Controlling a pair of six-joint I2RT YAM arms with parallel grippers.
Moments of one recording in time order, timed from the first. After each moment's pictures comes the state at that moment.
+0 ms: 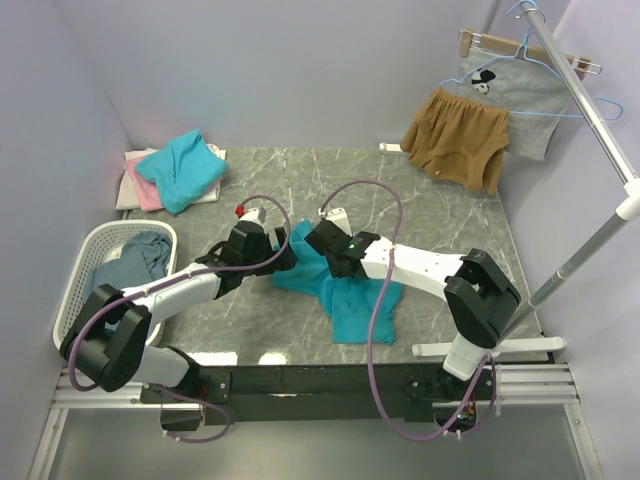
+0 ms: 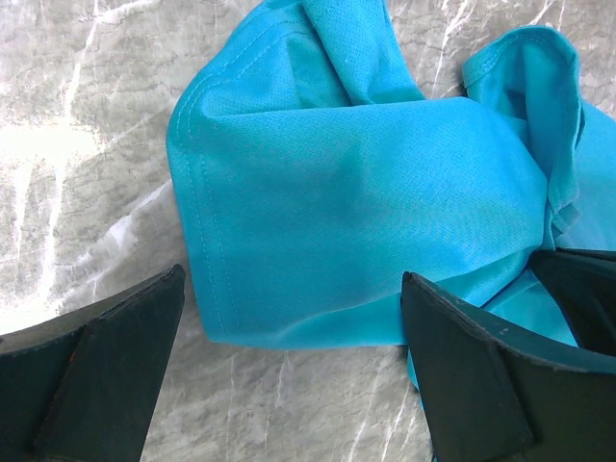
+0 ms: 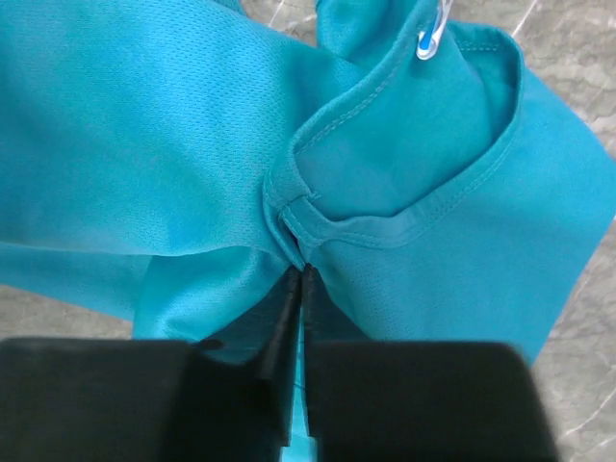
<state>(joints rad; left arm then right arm) -0.56 1.36 0.67 0.01 -0.04 -0.67 0.87 1.69 1.15 -0.57 0.49 0.48</state>
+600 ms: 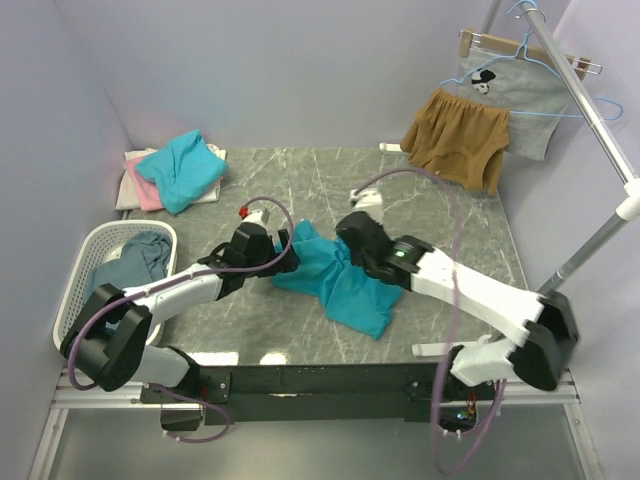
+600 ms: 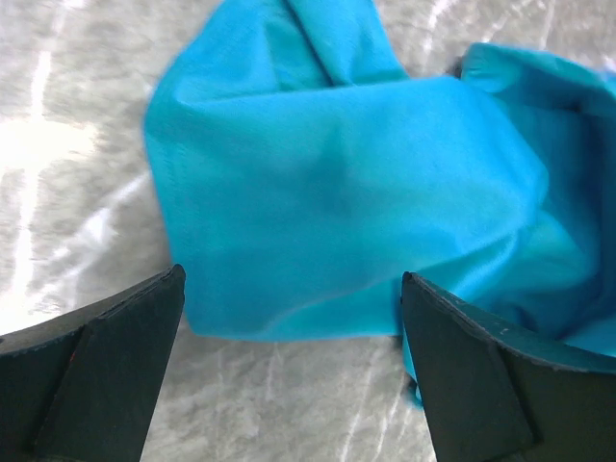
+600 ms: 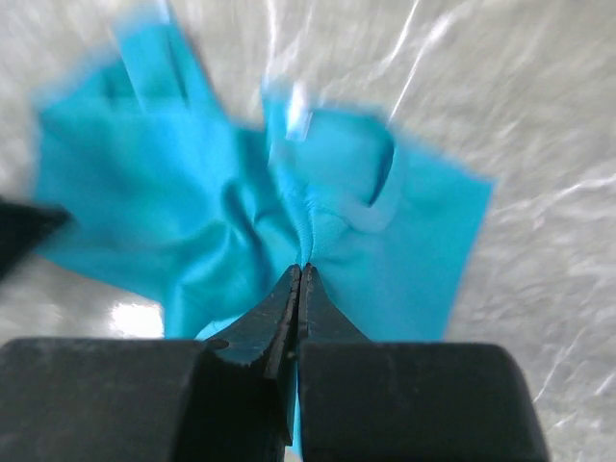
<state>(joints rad) -0.58 1.37 0.67 0.01 -0.04 -0.67 0.87 1.36 1.09 -0.59 0.59 0.49</state>
